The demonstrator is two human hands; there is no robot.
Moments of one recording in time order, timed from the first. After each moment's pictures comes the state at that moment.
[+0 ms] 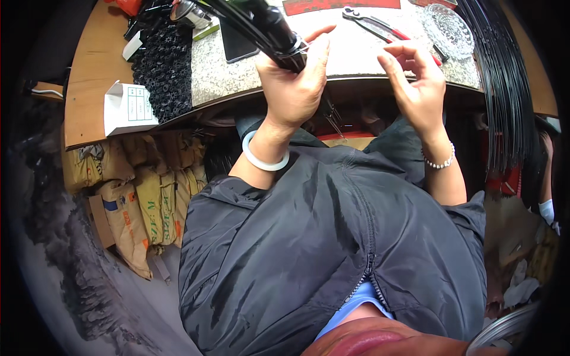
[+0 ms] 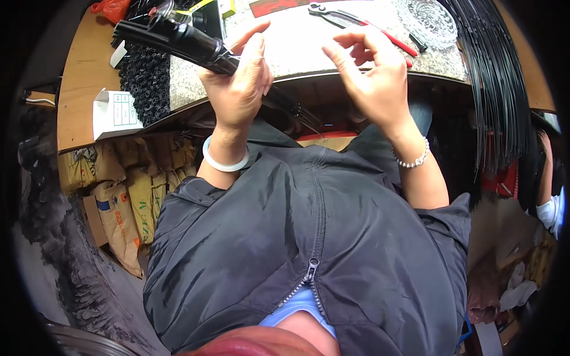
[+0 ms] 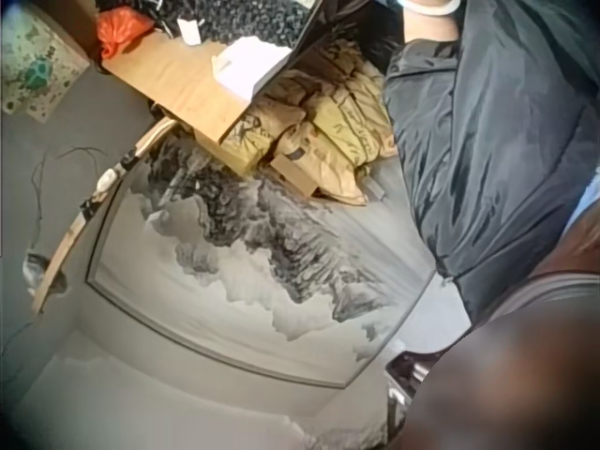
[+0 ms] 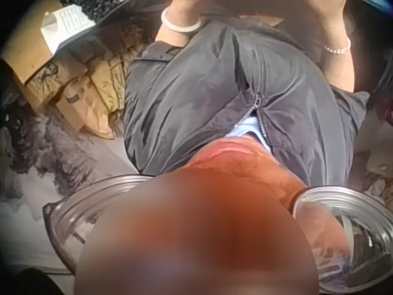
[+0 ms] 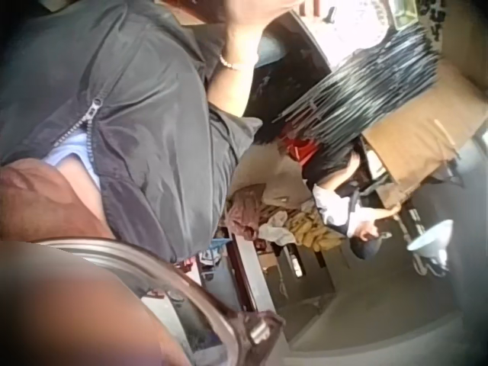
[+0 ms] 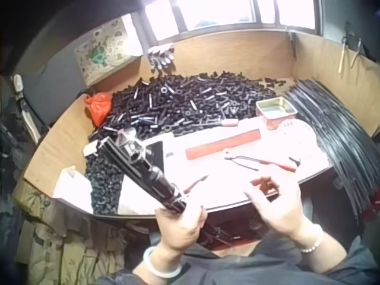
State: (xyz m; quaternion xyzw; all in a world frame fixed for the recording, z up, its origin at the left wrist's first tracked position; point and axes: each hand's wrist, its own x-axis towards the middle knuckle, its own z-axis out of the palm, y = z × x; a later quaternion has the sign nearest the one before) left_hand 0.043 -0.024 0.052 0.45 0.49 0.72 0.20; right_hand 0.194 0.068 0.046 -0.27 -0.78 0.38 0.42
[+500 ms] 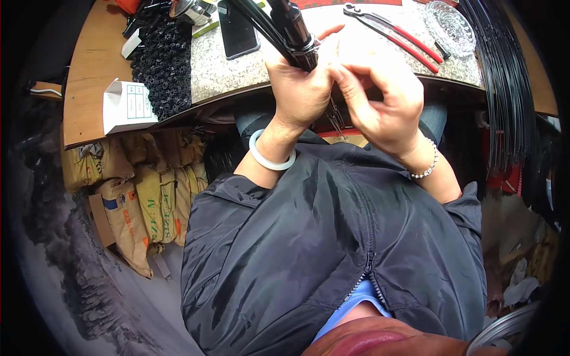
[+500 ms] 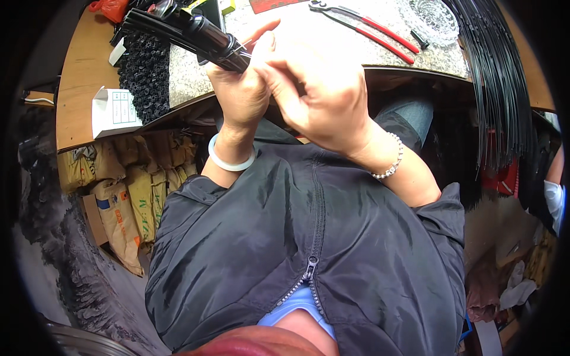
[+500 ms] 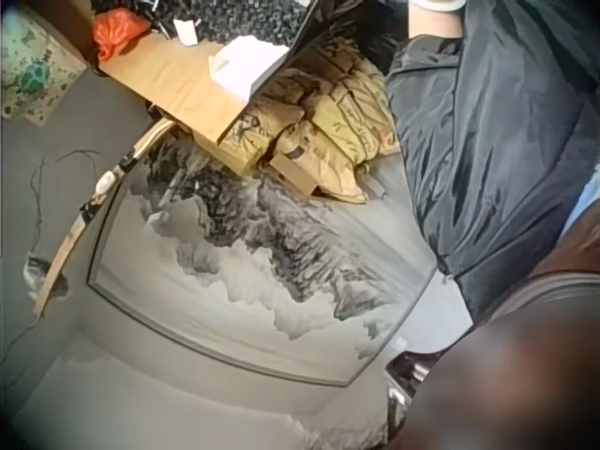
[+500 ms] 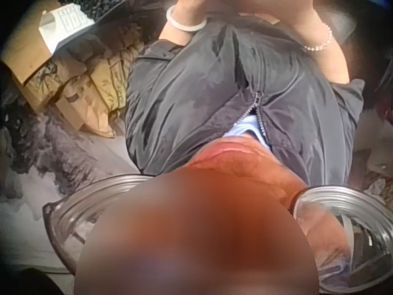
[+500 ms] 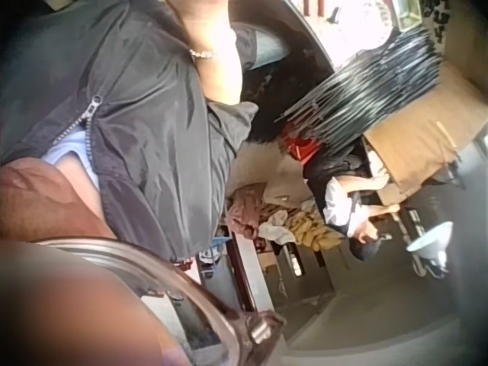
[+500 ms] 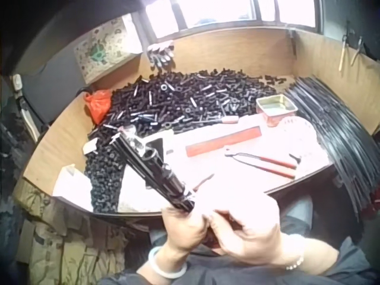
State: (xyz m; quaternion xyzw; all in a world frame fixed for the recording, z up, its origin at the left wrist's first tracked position) left_hand 0.044 -0.015 0.041 0.49 0.48 0.72 0.12; right_hand 0.163 0.027 0.074 -0.09 -0.81 0.29 0.51
